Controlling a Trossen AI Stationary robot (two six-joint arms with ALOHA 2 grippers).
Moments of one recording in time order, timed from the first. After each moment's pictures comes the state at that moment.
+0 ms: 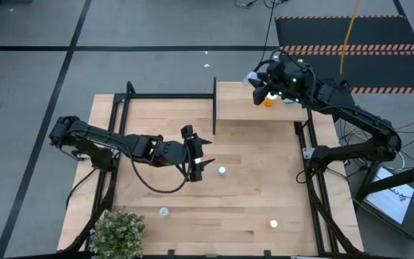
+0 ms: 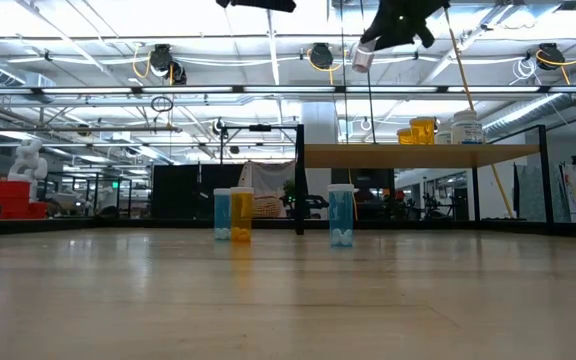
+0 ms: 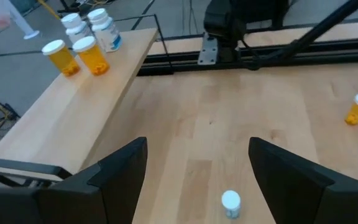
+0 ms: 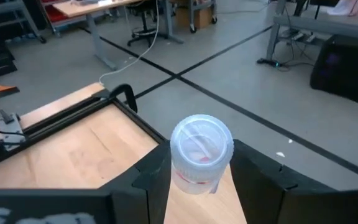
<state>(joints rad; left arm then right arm) -0.22 1.50 1.29 -0.27 -0.45 0.00 -0.54 1.15 1.24 -0.44 0.15 0.15</state>
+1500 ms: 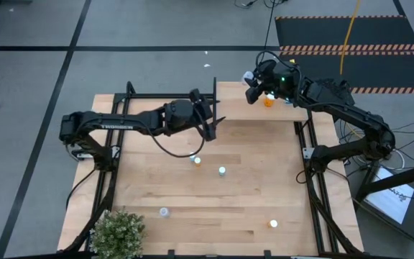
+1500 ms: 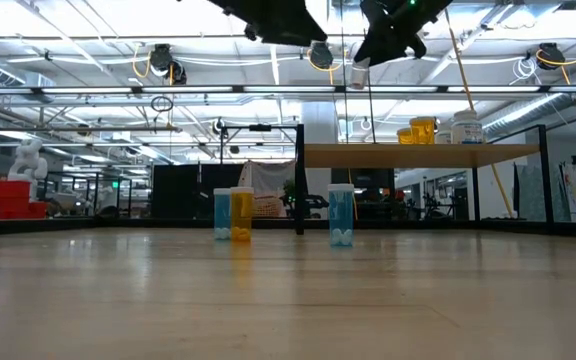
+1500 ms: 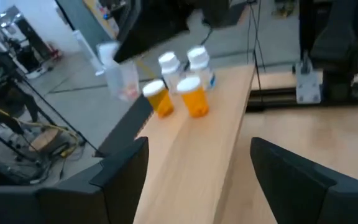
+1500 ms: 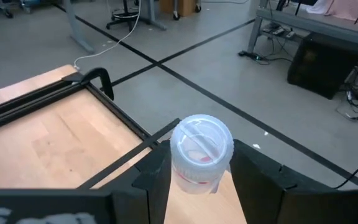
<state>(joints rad) 0.13 1.58 1.30 0.05 -0.32 0.29 -0.54 1.24 1.24 -0.41 0.22 0.09</state>
